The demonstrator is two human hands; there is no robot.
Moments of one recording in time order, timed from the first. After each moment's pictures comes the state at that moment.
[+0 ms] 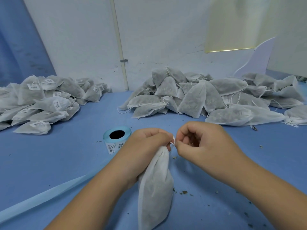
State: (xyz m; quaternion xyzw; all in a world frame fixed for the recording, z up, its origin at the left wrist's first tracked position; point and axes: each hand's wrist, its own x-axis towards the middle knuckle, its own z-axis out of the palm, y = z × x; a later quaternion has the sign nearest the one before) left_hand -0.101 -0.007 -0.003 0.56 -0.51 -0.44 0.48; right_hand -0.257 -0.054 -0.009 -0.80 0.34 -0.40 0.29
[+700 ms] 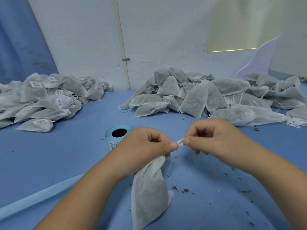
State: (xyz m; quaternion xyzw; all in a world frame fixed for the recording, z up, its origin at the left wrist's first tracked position) left_hand -0.084 -0.008 -0.004 0.57 -0.60 -0.38 0.41; right_hand -0.275 -0.069 0.000 -0.80 0.32 -0.33 0.40
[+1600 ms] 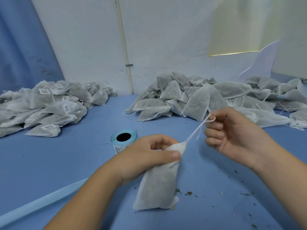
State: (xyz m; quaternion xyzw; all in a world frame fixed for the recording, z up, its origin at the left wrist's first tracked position) left_hand -0.074 -0.009 -0.013 0.51 -0.60 -0.48 0.38; right_hand -0.284 -0.094 0.005 -0.44 0.27 -0.43 0.74
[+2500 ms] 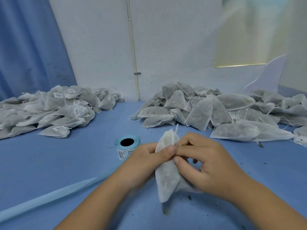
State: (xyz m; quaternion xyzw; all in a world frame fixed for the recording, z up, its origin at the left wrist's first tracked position) left_hand -0.089 -0.005 -0.020 0.47 -0.54 -0.49 0.51; right_hand -0.265 -0.051 -0.012 -0.89 0.19 -0.40 0.09
